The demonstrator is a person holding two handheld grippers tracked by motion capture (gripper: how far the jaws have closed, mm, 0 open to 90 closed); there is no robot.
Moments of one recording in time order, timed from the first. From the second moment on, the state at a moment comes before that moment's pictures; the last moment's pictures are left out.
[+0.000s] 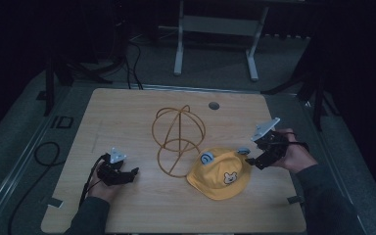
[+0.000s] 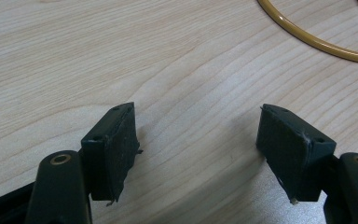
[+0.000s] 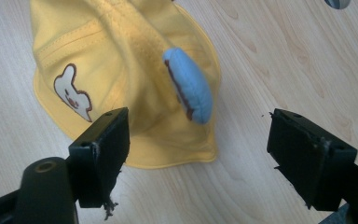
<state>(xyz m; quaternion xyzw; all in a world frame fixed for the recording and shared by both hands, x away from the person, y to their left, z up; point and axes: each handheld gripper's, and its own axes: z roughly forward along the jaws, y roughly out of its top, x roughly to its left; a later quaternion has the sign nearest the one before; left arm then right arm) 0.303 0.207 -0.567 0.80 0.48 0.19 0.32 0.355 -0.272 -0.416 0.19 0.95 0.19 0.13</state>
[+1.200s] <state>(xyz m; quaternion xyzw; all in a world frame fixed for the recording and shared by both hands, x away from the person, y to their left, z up) 0.303 0.207 -0.567 0.80 0.48 0.19 0.32 0.359 -0.193 -0.413 0.08 0.98 0.14 0.11</state>
